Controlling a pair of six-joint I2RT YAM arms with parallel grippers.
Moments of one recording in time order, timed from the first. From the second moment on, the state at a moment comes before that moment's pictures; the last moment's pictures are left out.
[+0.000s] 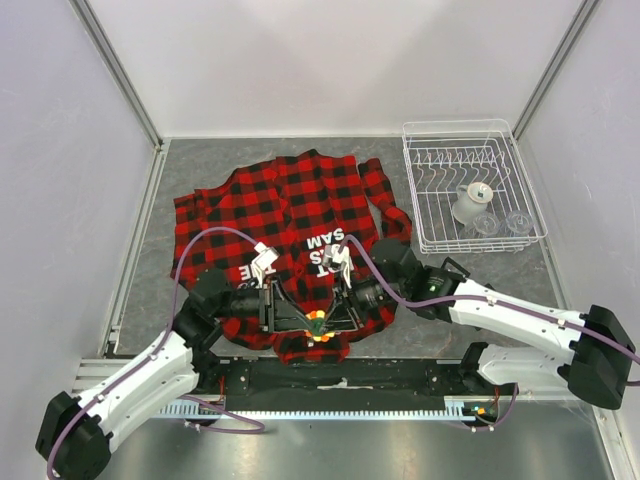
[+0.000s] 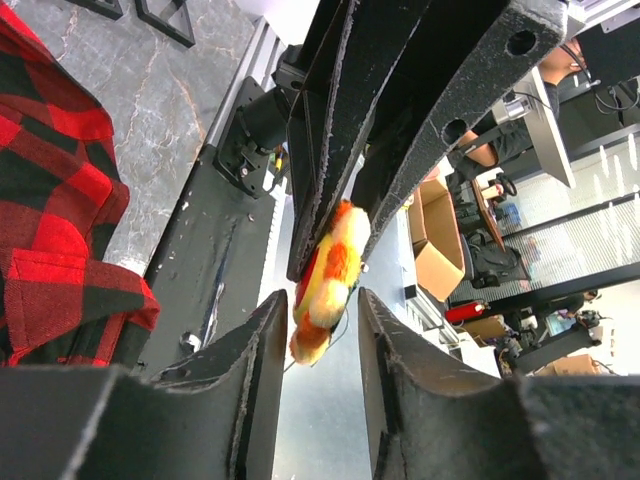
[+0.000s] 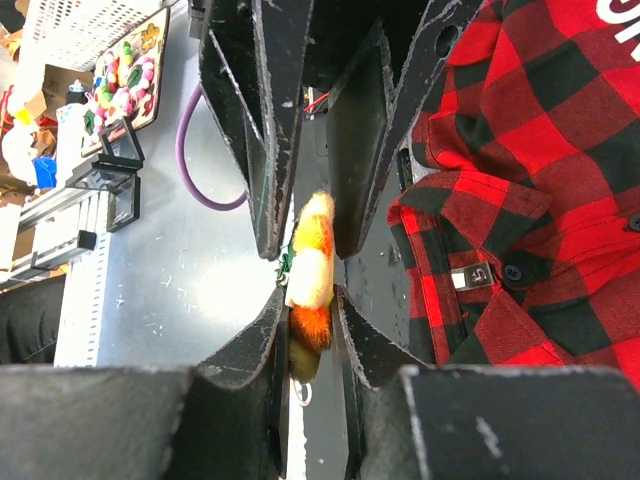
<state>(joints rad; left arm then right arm) -0.61 0.63 0.23 0.34 0.93 -0.91 0.98 1.15 0.77 -0.07 -0.71 0.30</state>
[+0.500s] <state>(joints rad) -0.61 0.60 0.21 0.36 0.84 -0.92 0.95 1.15 0.72 0.01 -0.67 0.47</state>
